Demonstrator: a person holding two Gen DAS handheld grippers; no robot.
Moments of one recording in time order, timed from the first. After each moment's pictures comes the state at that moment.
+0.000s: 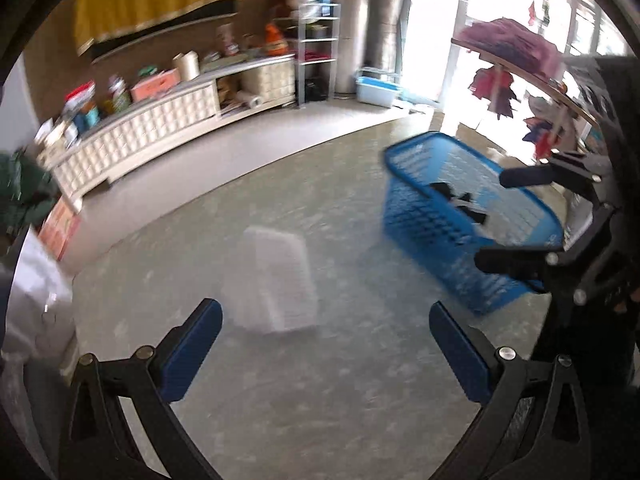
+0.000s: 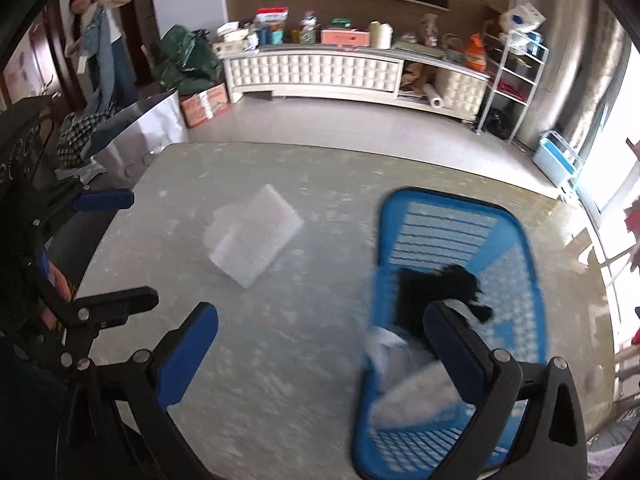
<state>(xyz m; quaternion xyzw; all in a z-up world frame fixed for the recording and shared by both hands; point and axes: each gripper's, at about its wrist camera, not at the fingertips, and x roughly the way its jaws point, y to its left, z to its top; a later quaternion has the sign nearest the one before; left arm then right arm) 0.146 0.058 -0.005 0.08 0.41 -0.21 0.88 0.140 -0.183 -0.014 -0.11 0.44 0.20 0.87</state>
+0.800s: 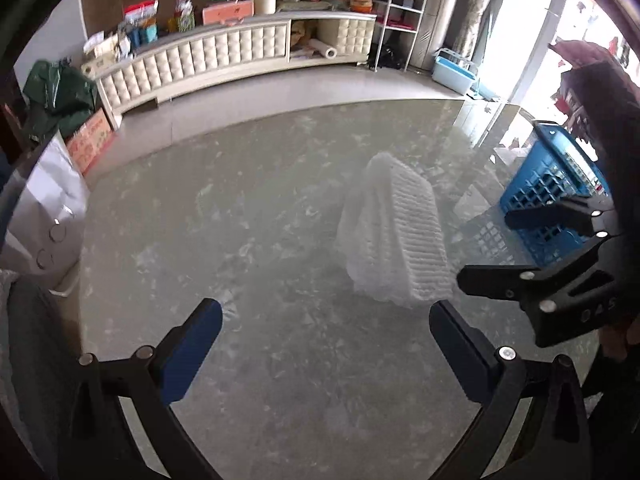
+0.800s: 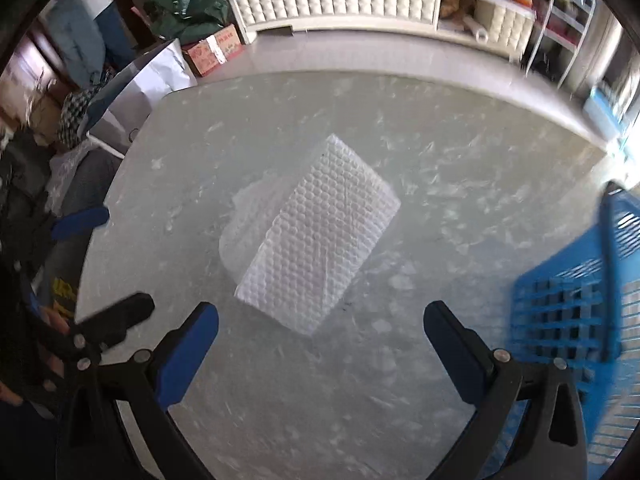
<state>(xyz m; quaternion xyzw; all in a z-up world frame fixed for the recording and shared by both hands) 0.193 0.153 -0.086 0.01 0.49 -0.09 0.87 0.235 -0.072 -0.117 -0.07 0.56 0.23 0.79</state>
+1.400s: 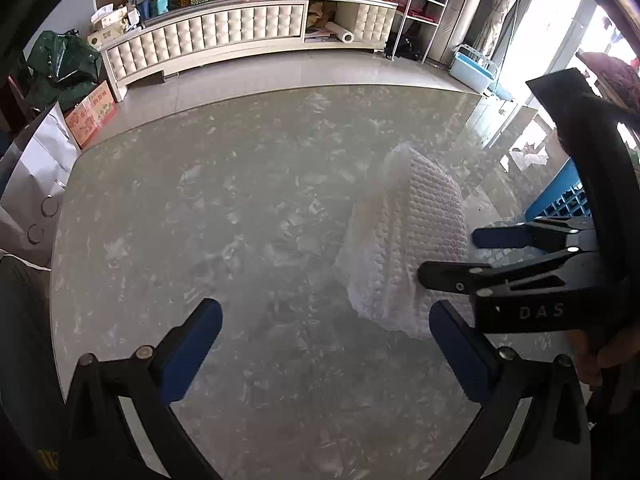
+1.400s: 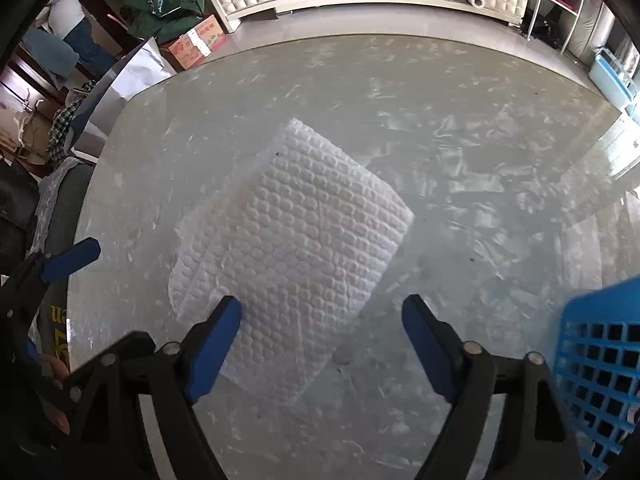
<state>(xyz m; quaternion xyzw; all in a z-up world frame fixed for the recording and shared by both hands) 0.228 0.148 -0.116 -0.03 0.52 -0.07 0.85 0.287 -0.036 -0.163 -0.04 0.60 0.22 0.77</state>
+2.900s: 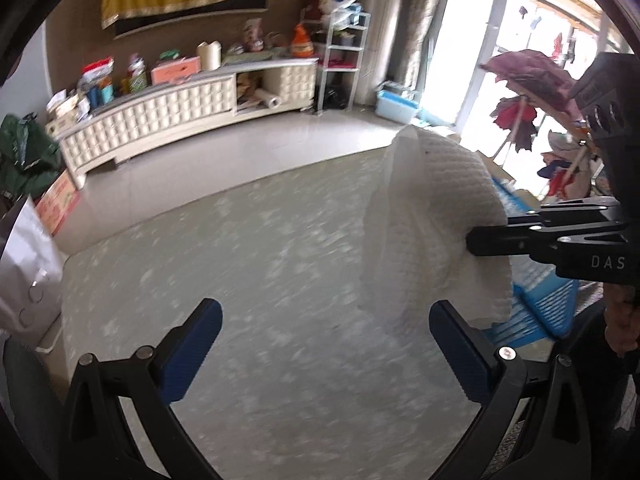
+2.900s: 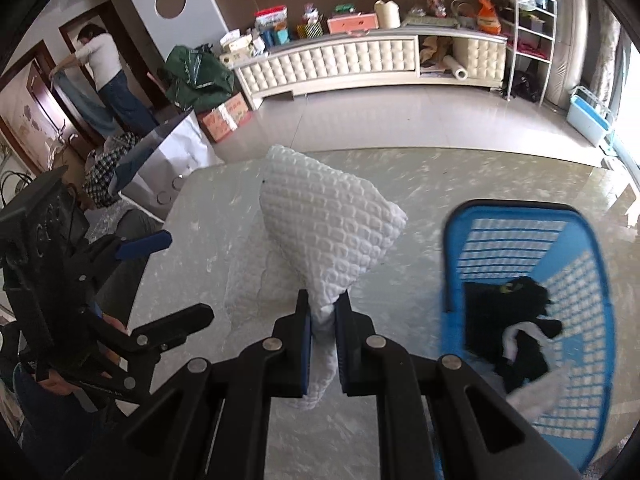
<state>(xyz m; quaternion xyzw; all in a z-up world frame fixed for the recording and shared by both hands) 0.184 0.084 -0.017 0.01 0.42 -0.17 0.89 0.206 -0.121 -0.048 0.00 0.47 0.25 0.85</state>
